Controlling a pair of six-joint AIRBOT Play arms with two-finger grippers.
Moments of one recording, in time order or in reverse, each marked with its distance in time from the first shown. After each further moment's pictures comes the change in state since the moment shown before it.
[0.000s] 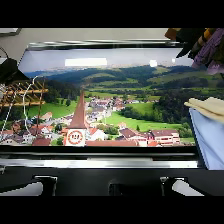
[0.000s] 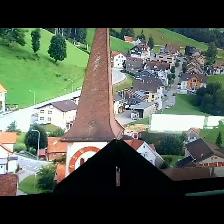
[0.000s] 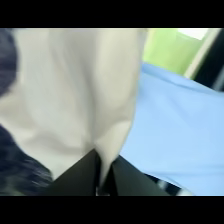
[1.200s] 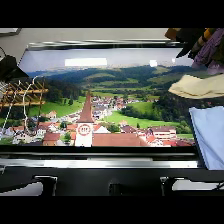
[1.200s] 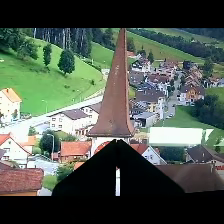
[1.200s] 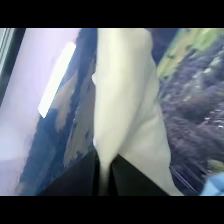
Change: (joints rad) left arm 0.000 0.002 0.000 0.001 -0.052 -0.005; right arm 0.025 -0.286 0.090 0.664 -0.516 -0.235
